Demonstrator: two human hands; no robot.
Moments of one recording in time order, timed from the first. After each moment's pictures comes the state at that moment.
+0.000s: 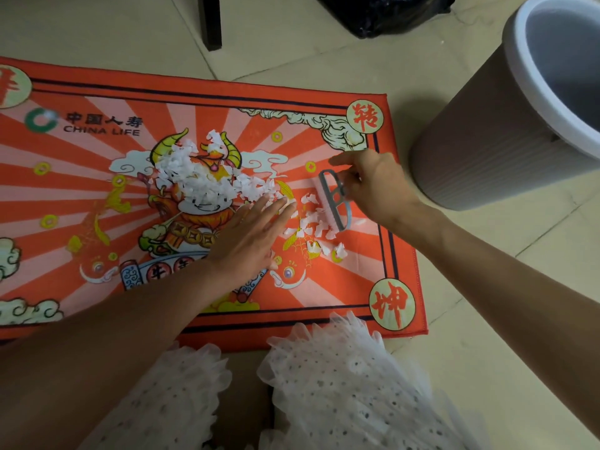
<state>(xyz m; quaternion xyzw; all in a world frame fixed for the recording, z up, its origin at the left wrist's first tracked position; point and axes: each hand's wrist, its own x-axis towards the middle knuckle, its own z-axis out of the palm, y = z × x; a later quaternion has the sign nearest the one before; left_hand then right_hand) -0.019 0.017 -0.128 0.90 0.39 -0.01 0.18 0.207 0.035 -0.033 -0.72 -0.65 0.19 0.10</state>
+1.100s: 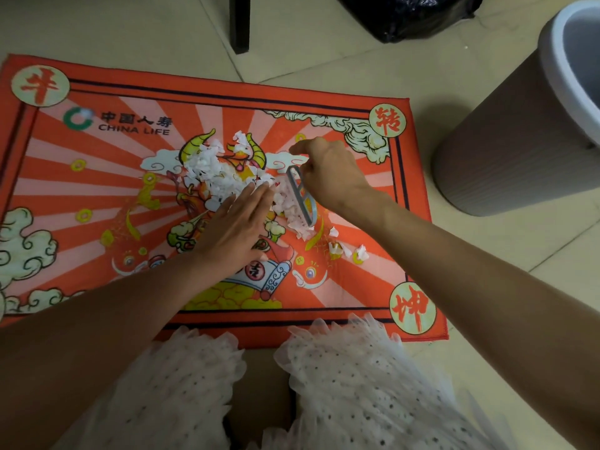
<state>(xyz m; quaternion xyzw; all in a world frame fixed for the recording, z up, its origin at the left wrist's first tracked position) -0.069 0.035 -0.124 0.89 0.43 -0.05 0.12 0.120 0.076 -0.047 -0.69 -0.69 0.20 0.09</state>
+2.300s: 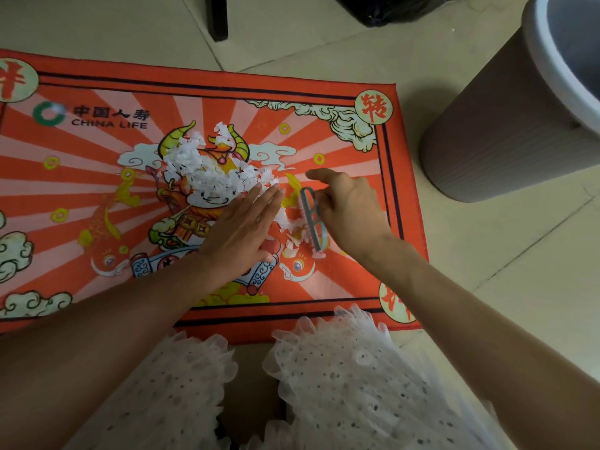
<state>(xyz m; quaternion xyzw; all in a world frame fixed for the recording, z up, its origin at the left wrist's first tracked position) -0.042 0.022 -0.127 0.91 0.40 -0.03 0.14 0.149 0.001 -0.046 -0.72 -0.65 0.21 0.15</state>
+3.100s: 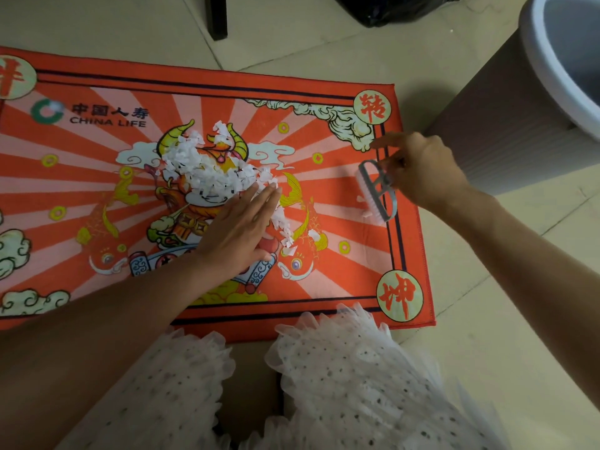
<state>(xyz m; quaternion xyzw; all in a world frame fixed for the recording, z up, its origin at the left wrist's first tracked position) -0.044 0.021 -0.126 0.90 0.40 -0.02 0.16 0.245 0.031 -0.018 -0.76 -0.62 0.16 0.06</state>
